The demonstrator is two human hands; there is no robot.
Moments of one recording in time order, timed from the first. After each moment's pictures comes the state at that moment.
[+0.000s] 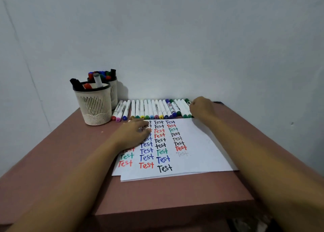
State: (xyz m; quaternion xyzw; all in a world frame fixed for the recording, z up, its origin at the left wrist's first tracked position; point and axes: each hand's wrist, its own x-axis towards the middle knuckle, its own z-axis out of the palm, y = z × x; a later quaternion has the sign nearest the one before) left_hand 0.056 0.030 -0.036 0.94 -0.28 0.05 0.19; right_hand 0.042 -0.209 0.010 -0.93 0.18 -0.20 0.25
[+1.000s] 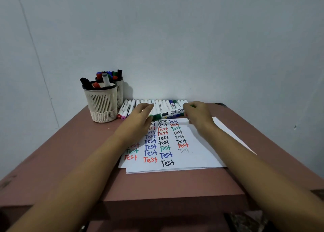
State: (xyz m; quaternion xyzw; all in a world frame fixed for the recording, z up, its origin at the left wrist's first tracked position) left_hand 0.034 0.026 -0.019 0.89 -0.33 0.20 0.26; right_hand -0.004 -0.163 0.007 -0.80 0.10 -0.24 0.55
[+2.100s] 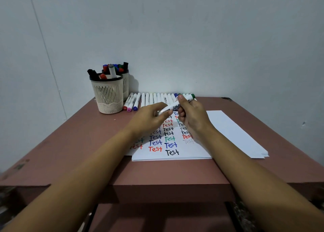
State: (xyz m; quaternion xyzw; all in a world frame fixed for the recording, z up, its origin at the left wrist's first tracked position) left_hand 0.018 0.016 -0.020 0.84 -0.35 0.13 0.39; right_hand -0.023 -0.132 -0.009 -0.66 -0.02 -0.18 0.73
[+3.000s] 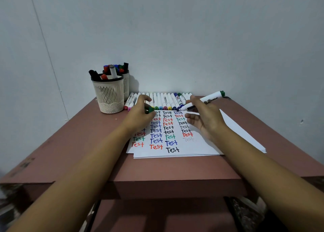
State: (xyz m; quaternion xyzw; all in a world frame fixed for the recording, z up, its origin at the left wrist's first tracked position) left_hand 0.026 0.031 -0.020 0.84 -0.23 0.09 0.48; right_hand -0.056 -0.147 0.005 -0.60 0.08 -0.16 0.78
